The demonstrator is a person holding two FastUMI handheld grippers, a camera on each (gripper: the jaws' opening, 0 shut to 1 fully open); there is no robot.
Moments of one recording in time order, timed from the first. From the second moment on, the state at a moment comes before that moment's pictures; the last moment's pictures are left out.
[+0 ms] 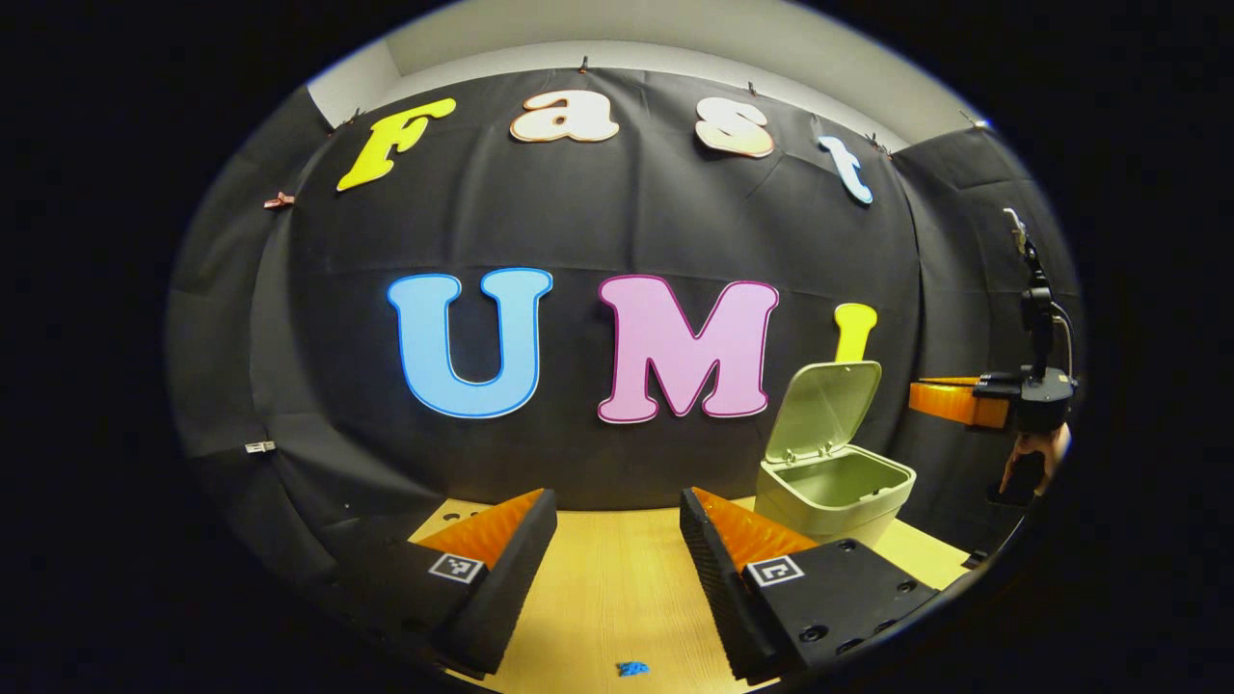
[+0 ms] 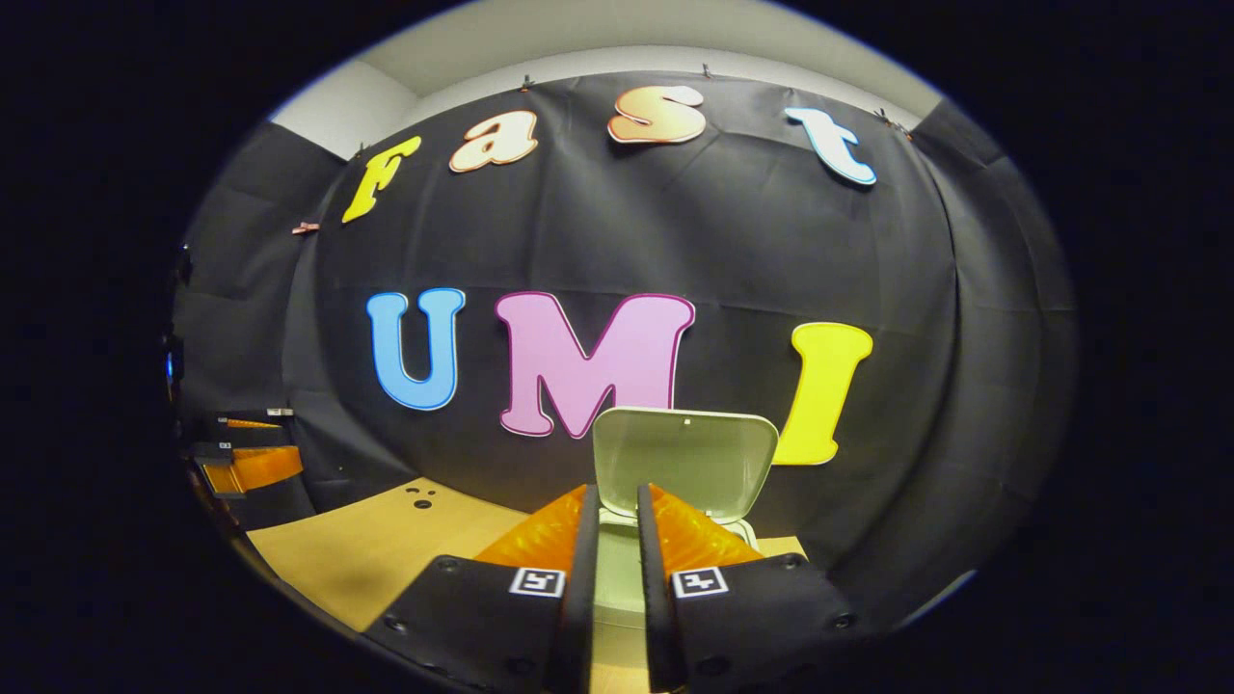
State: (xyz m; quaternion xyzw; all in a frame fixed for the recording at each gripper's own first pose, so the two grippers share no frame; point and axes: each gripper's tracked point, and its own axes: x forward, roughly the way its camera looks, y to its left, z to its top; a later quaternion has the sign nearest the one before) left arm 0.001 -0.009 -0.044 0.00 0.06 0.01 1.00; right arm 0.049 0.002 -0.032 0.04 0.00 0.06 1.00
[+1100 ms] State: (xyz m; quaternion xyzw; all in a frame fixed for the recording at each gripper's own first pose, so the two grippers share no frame) left arm -0.033 -0.032 -0.269 0.02 0.25 -0.06 0.97; right arm -0.006 0.019 -0.024 0.00 -0.01 0.05 1.00
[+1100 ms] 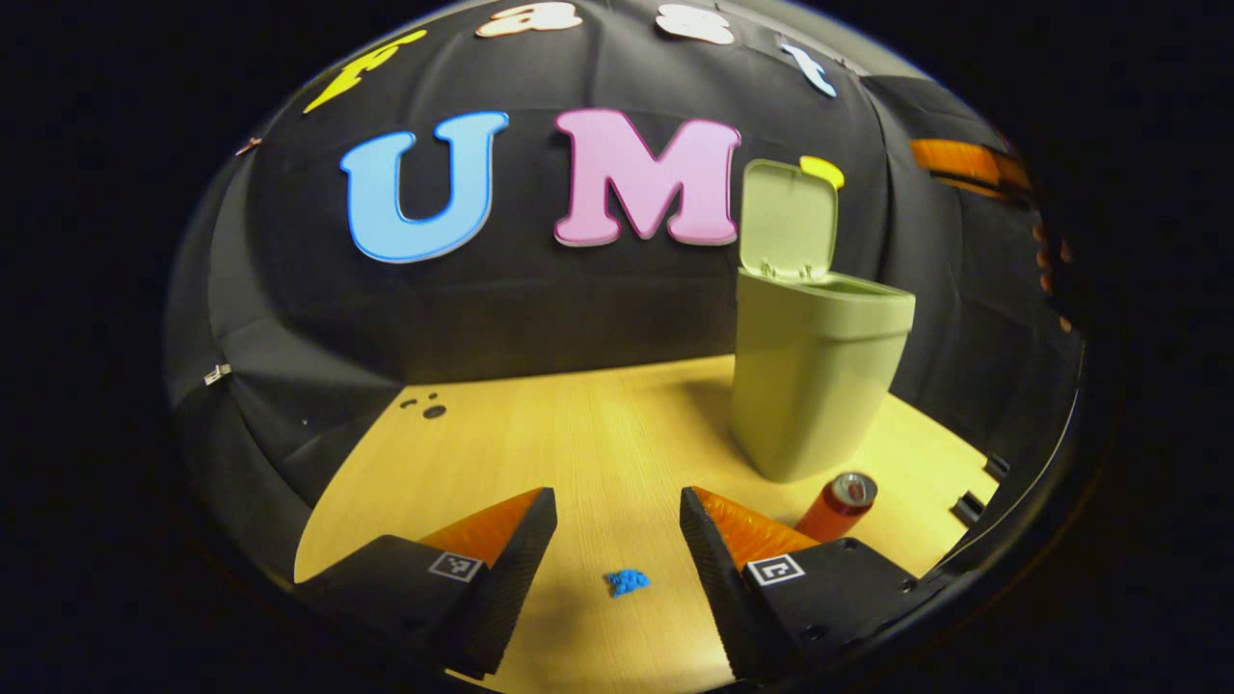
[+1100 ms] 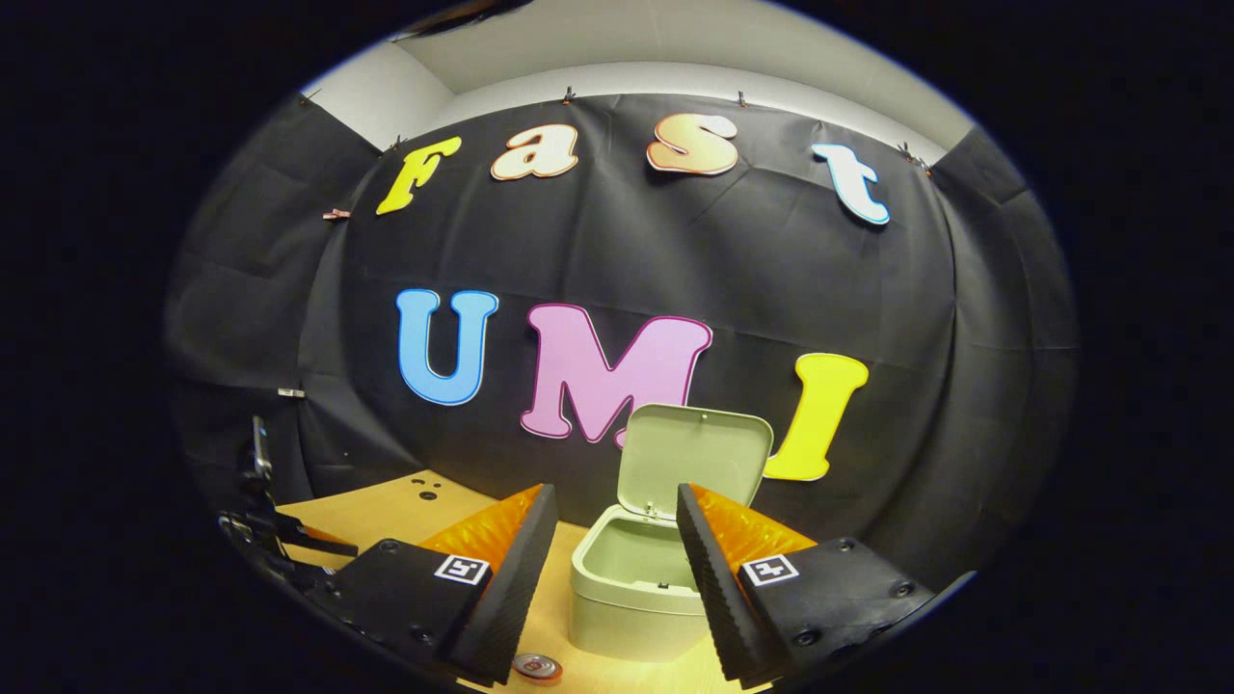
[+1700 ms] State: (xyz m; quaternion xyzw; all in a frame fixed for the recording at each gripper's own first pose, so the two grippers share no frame) left arm -0.026 -0.031 -0.371 0.03 0.35 -0.05 0.93; right arm -0.046 -0.020 -0.041 0.00 0.02 -0.01 1.00
